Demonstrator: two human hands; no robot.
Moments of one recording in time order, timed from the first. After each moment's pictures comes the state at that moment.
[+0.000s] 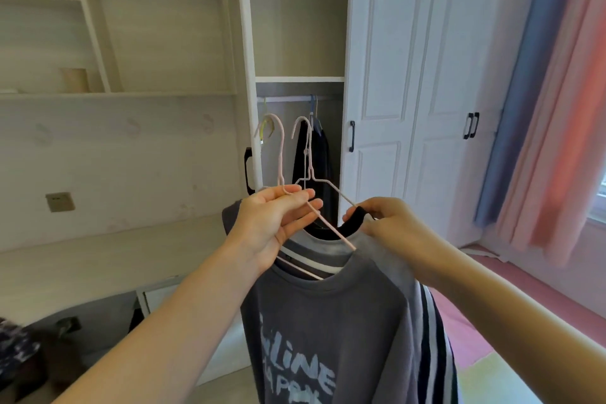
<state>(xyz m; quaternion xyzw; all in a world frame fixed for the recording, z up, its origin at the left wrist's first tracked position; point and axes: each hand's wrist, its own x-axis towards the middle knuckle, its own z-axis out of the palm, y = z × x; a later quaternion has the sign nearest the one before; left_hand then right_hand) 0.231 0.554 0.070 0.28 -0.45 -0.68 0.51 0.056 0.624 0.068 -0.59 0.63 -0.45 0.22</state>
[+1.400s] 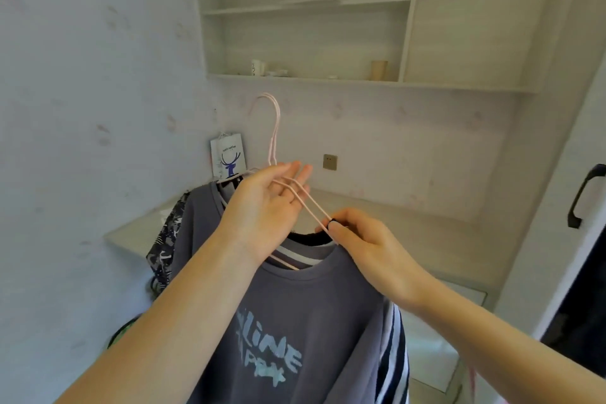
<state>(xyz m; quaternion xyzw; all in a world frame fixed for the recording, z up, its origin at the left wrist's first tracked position) 0.607 0.673 0.080 0.26 -0.18 -0.51 0.80 0.453 0.617 0.042 -0.82 0.26 -0.31 0.41</state>
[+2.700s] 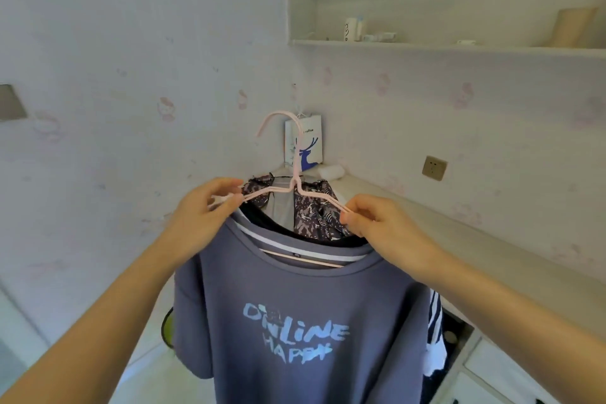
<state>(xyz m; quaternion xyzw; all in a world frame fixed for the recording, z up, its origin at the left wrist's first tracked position) 0.911 0.540 -0.009 0.79 -0.37 0.00 0.49 0.714 0.341 0.006 -0.88 0.16 -0.21 0.41</state>
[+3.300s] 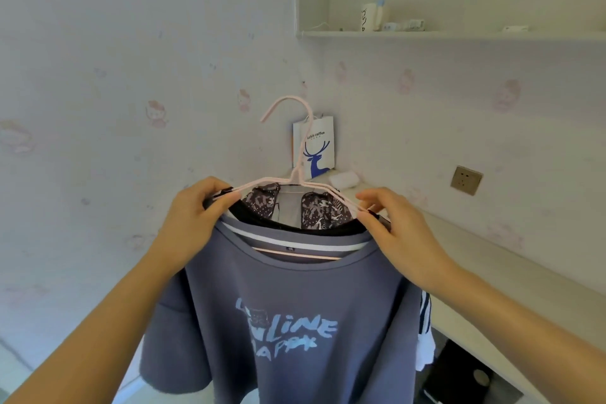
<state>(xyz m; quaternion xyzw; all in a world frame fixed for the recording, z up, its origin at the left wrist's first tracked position) 1.008 0.455 -0.019 0.79 -0.37 0.09 0.48 0.809 0.228 -0.025 -0.90 0.13 -0.29 0.29</state>
